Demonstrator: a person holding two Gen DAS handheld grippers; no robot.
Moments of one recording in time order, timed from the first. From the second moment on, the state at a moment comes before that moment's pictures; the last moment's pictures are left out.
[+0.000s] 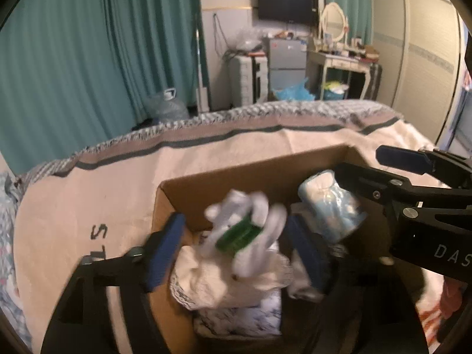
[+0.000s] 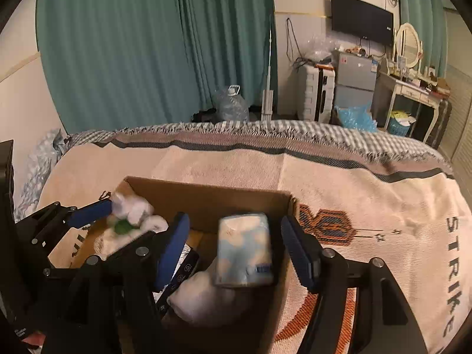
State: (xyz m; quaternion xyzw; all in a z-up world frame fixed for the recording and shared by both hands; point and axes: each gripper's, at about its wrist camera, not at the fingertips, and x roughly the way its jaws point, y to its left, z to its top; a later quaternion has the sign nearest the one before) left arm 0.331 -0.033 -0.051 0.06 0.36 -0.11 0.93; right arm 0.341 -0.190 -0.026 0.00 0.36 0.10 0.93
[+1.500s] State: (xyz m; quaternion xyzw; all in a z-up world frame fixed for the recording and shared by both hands) left arm 0.111 0.086 -0.006 0.05 0.33 -0.05 0.94; right arm 0.099 -0.112 0.015 -0.07 0.34 0.08 0.93
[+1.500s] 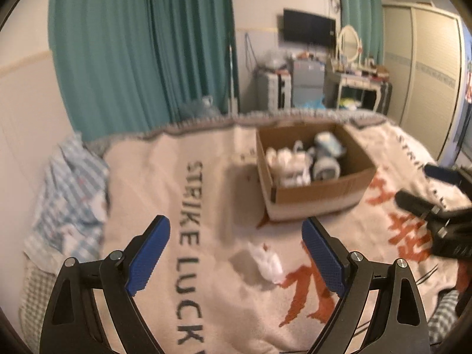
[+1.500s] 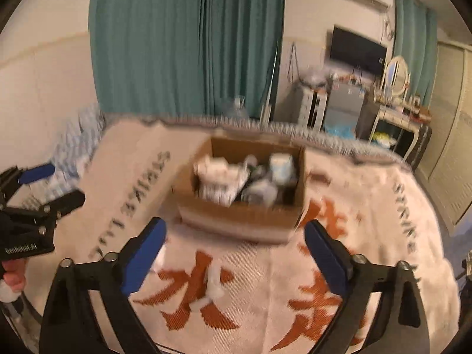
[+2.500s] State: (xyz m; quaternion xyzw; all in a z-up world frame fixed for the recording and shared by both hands) left arm 0.172 0.057 -0.171 0.02 0.50 -0.11 0.86; right arm 0.152 -0.120 -0.156 0.01 0.45 0.11 0.89
